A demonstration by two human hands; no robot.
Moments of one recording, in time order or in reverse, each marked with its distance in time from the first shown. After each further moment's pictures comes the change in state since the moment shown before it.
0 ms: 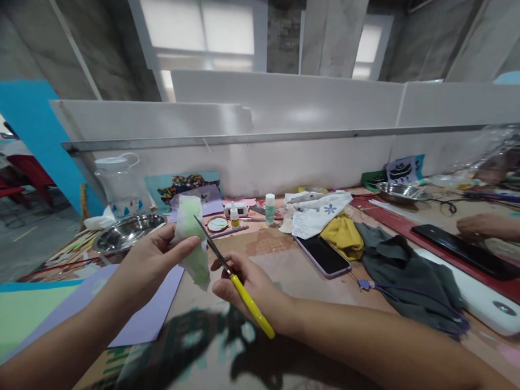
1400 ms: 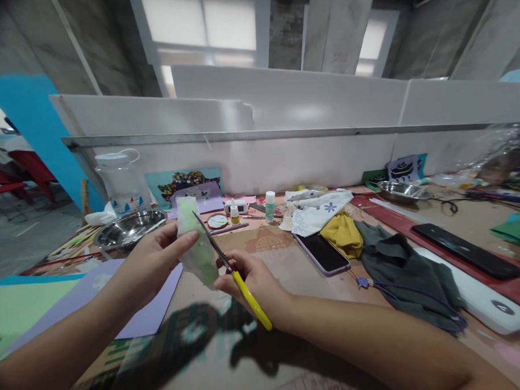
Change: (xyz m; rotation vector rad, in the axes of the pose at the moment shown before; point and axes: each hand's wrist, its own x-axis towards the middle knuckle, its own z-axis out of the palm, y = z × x) left_hand -0.002 -0.004 0.007 -0.206 -0.031 -0.043; right_hand 0.002 0.004 0.001 0.105 0.059 0.052
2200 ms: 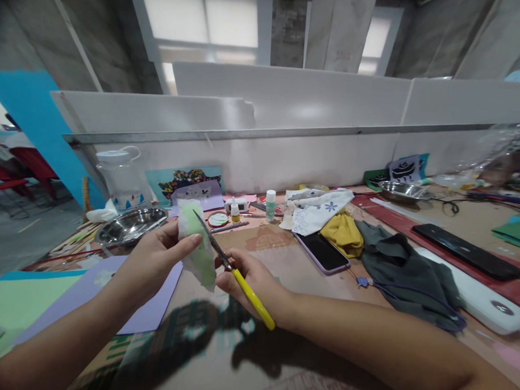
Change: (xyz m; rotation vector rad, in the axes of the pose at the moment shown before) left_hand -0.002 0.000 0.000 0.080 -0.010 0.028; right_hand -0.004 0.001 -0.004 -0.063 -0.118 -0.075
